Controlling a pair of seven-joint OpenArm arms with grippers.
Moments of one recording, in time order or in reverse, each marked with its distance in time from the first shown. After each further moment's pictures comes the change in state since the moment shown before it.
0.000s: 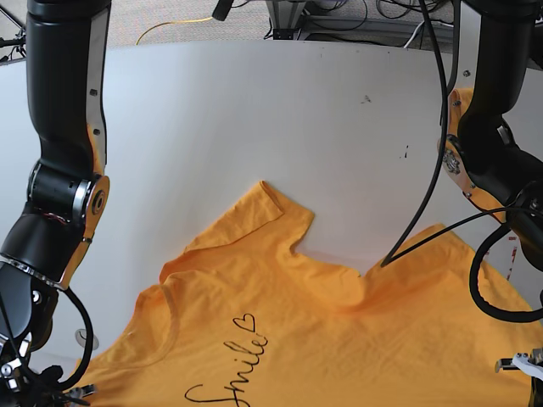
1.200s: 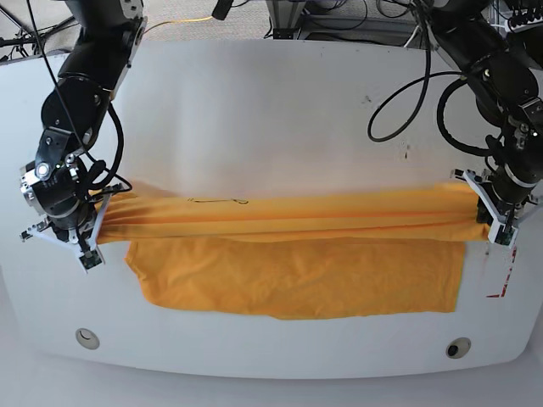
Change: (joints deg) left arm 46.6 2.1 -9.1 8.3 -3.2 -10.3 1.2; right arm -53.5 -1.5 9.0 38.2 0.7 -0.1 -4.5
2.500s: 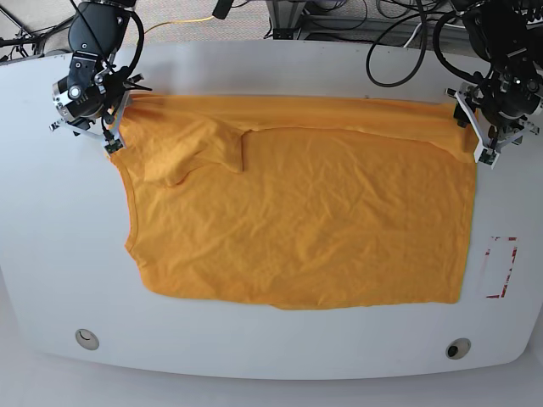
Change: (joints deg) left arm 20.1 -0.7 -0.9 -1.4 2.4 -0.3 0.0; right arm -28.2 -4.6 3.7 -0.7 -3.0 -0.1 1.3
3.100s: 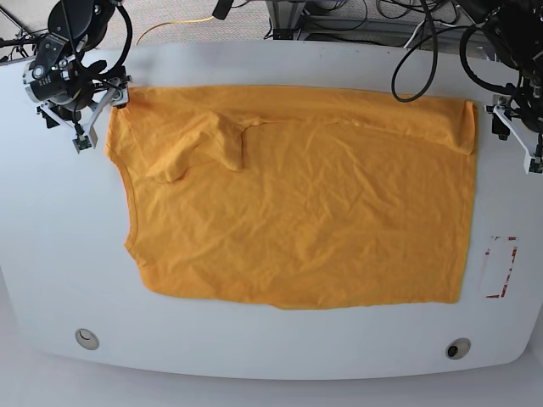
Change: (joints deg) left arm -5.2 -1.9 -10.2 0.2 1.3 0.6 0.5; right arm -1.0 -0.7 13.9 1.9 21.4 0.0 -0.8
